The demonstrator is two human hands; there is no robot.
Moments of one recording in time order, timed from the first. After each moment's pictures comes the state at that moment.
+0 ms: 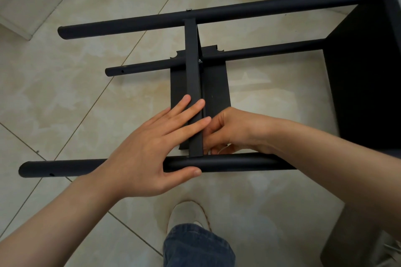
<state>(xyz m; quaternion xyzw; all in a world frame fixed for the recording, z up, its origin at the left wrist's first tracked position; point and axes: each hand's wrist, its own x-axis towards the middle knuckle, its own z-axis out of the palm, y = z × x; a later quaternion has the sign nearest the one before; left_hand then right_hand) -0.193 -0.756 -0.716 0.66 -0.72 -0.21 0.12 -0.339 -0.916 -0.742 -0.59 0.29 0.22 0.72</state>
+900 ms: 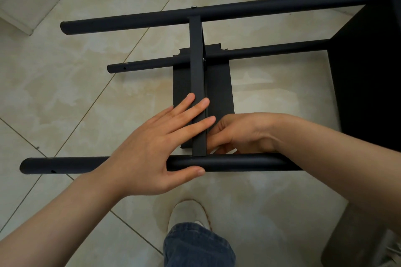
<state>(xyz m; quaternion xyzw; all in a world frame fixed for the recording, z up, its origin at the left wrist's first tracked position) -0.193 -0.756 -0.717 0.66 -0.72 -0.21 0.12 -0.334 -0.921 -0.754 -0.54 0.28 0.31 0.73</state>
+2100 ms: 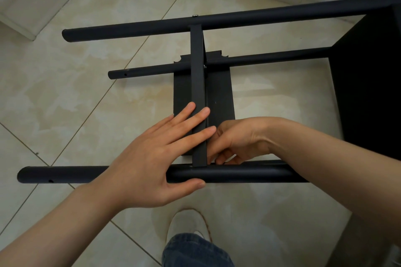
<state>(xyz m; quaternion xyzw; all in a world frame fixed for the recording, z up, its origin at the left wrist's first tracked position) -0.192 -0.755 -0.717 0.66 -0.72 -0.19 0.11 -0.323 -0.932 -0.764 -0.50 0.25 0.37 0.74</state>
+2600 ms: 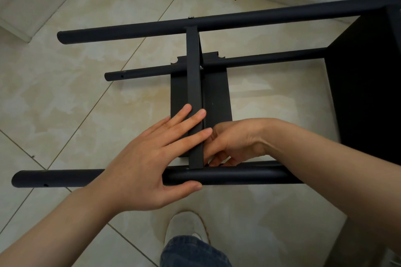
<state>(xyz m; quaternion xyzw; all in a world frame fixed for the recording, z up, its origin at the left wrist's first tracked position) -0.193 -0.755 -0.717 0.66 -0.72 -0.19 0.11 -0.322 -0.932 -0.766 -0.51 0.24 0.37 0.74</state>
